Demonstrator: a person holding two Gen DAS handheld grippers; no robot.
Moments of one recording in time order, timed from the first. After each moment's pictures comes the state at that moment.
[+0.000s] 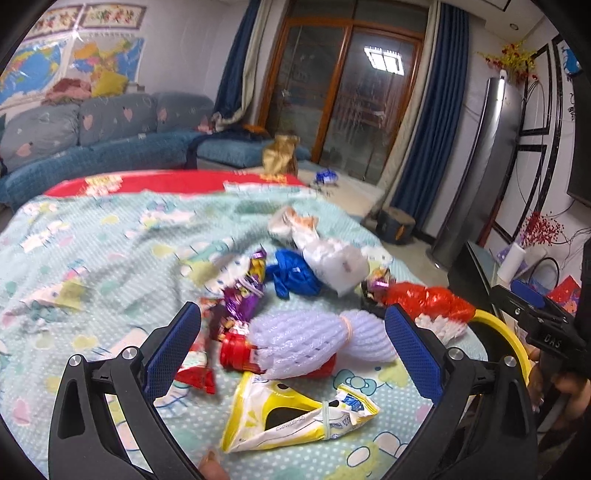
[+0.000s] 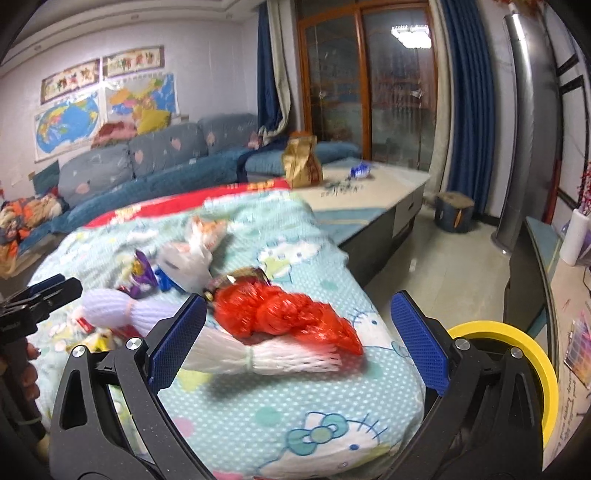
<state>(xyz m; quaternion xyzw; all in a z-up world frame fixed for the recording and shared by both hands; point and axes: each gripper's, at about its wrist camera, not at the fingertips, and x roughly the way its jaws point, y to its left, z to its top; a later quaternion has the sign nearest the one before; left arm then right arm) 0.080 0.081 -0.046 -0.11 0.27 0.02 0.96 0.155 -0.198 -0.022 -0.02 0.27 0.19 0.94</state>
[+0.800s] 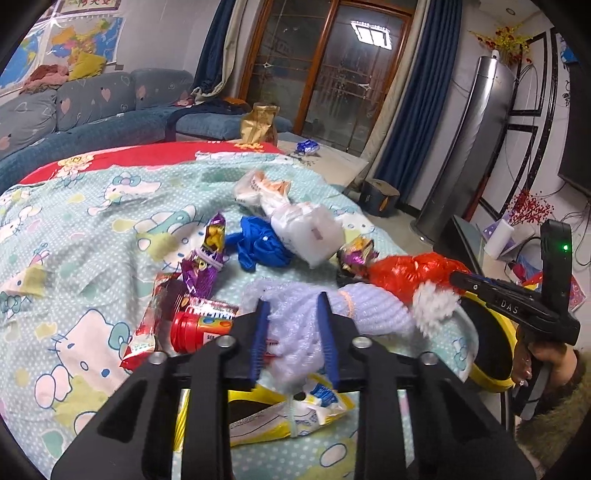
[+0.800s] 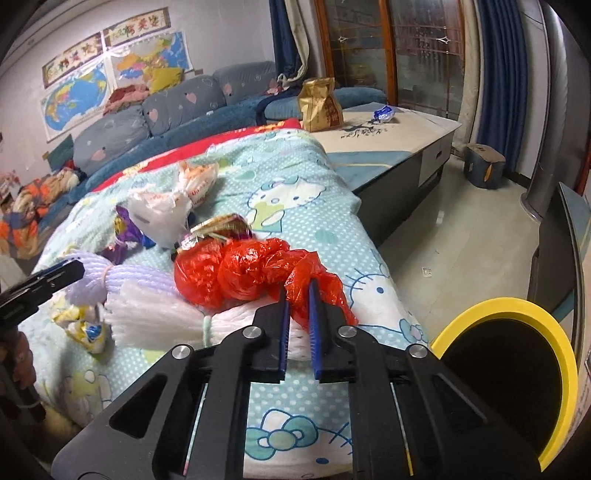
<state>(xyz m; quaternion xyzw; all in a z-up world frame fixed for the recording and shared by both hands) 0.095 0.058 -0.056 -0.11 0.31 -0.02 0.94 0.195 -0.216 -0.049 0.00 0.35 0.24 0.91</state>
